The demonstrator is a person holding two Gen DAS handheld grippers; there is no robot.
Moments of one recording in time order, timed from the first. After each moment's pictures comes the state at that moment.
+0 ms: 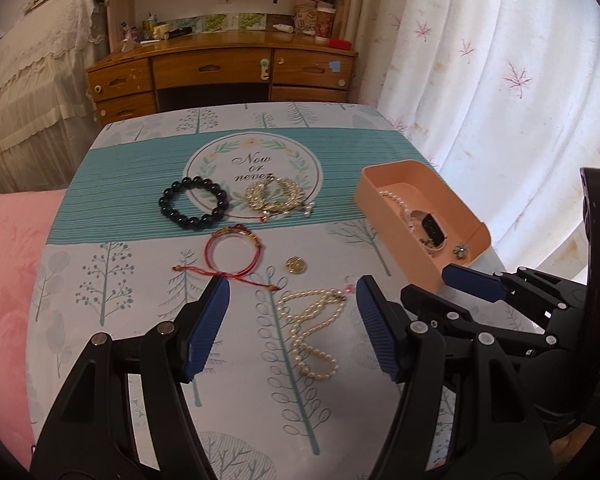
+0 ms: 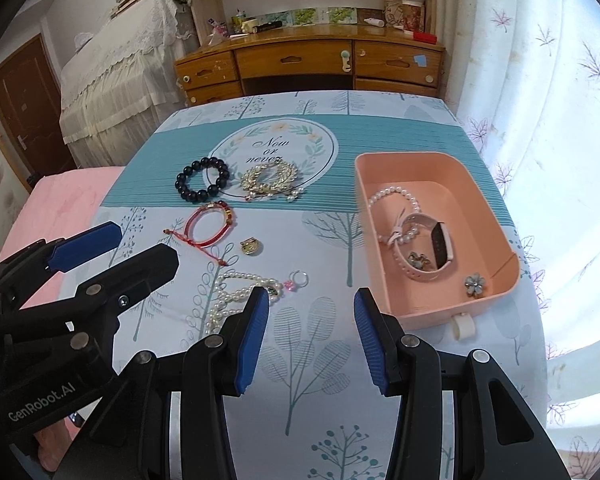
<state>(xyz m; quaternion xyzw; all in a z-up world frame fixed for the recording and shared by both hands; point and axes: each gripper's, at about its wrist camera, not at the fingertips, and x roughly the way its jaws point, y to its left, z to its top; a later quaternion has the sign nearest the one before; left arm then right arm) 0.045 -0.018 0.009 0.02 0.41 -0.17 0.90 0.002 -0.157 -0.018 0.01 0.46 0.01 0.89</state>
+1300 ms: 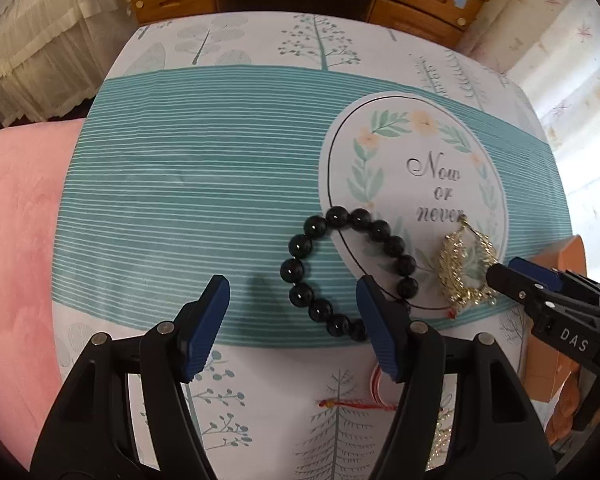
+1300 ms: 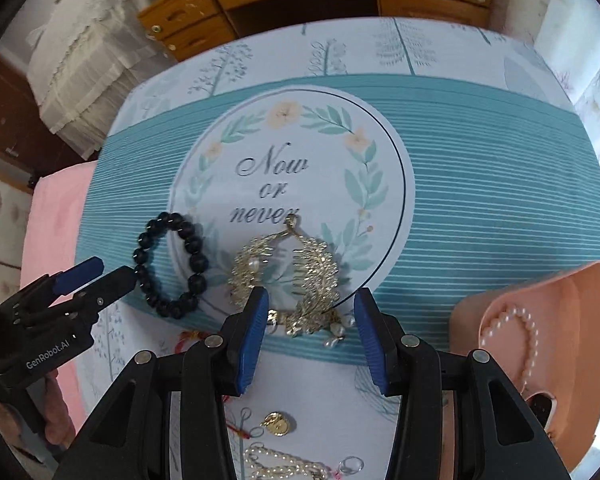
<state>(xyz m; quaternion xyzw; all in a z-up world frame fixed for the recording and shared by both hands) 0.296 0.066 -0.071 -0.01 0.61 -0.06 0.79 0.274 -0.149 -0.083 0.09 0.62 0.02 0.78</state>
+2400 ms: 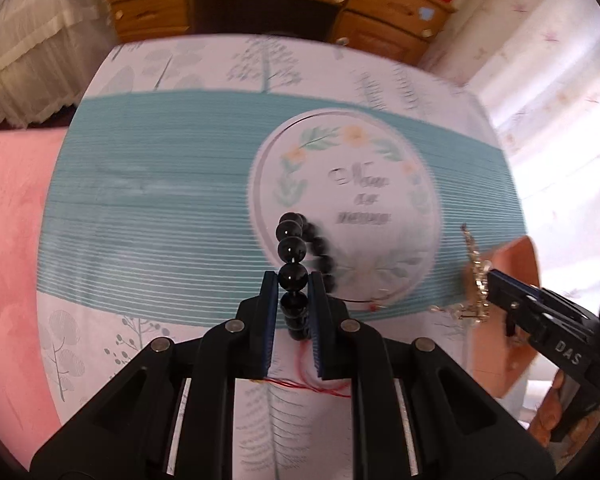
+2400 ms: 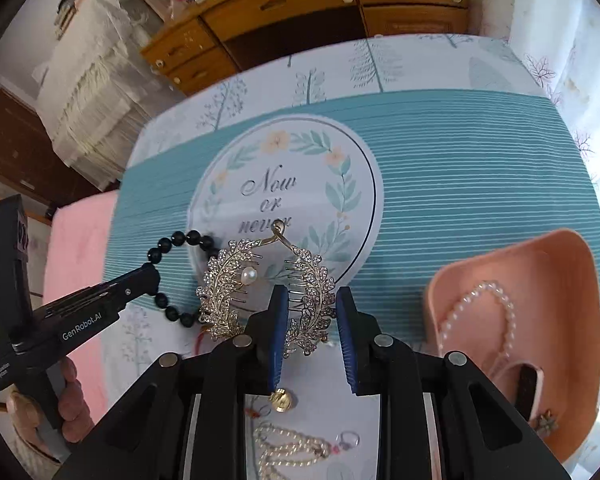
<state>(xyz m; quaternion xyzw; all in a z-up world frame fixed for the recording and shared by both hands) 0.272 0.036 -0.020 -0.04 0.58 -0.12 0.80 0.232 -0.185 -0.034 0.15 0.57 0.04 0.81</state>
